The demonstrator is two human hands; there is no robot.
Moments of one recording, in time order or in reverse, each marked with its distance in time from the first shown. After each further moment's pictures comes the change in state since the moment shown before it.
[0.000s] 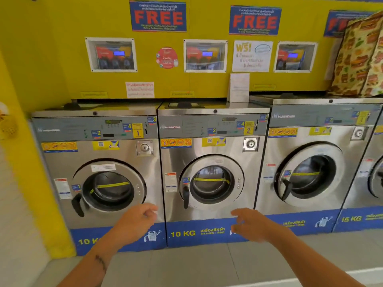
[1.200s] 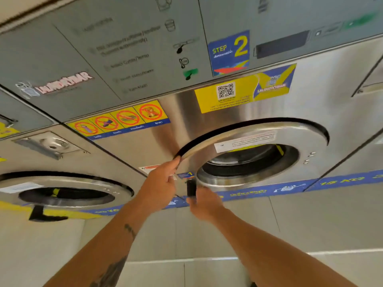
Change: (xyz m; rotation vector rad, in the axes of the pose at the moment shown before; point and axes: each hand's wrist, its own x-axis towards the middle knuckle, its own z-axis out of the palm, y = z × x) left_hand 0.525 -0.017 0.129 0.206 -0.188 -0.253; right_hand 0.580 0.010 0.124 0.193 -0.291 0.038
